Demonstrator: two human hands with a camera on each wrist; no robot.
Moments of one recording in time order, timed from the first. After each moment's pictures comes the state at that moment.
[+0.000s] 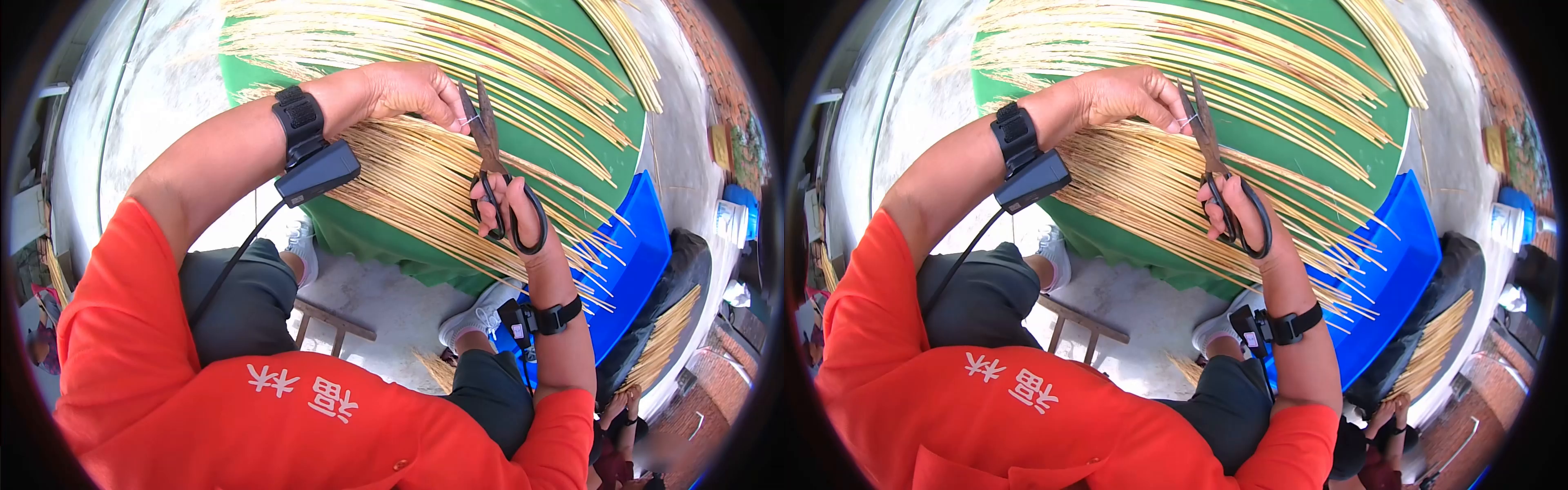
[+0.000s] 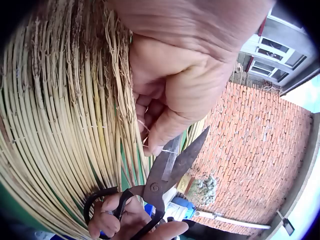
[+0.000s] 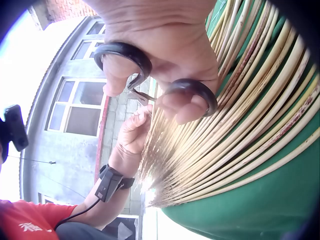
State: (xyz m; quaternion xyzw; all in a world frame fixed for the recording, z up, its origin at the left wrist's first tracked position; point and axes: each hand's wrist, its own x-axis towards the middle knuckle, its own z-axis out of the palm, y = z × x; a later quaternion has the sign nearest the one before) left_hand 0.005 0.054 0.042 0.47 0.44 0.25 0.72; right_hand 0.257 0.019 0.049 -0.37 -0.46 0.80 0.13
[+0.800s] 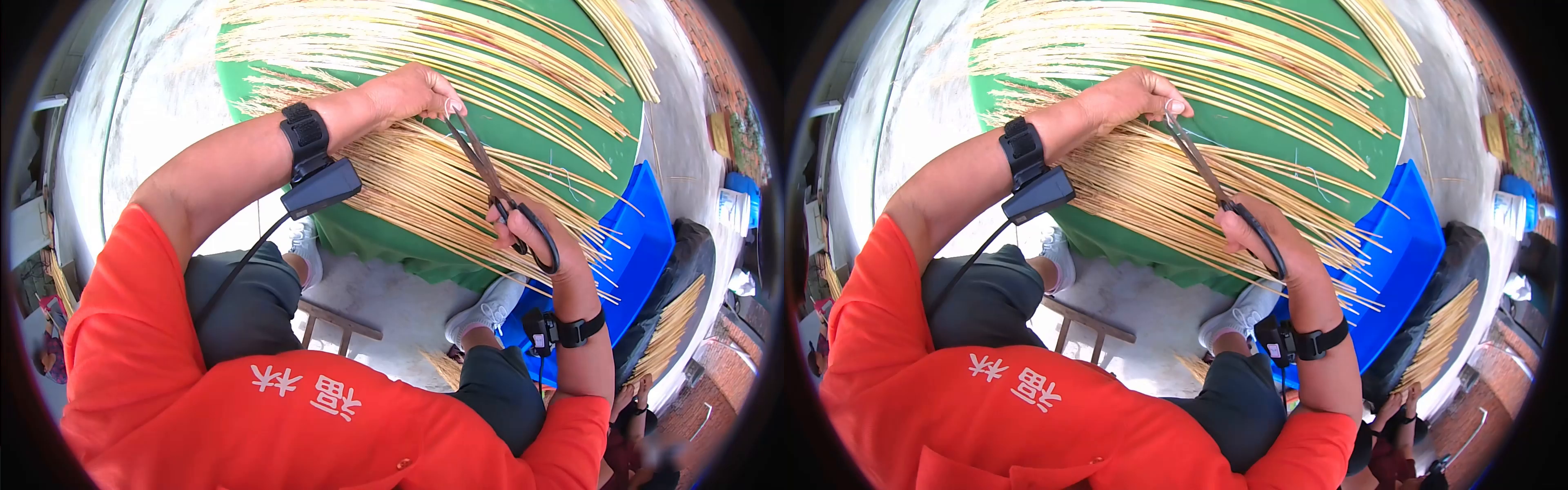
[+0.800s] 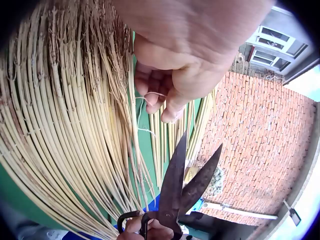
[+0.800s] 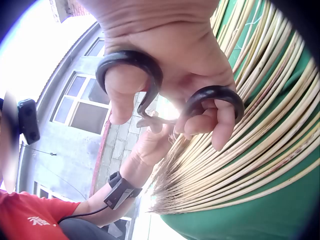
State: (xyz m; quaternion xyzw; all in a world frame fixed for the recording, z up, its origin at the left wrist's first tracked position) left_hand 0.016 0.051 0.031 0.47 0.56 0.29 0.62; right_hand 0.282 0.020 0.085 -0.40 -0.57 0.71 0.01
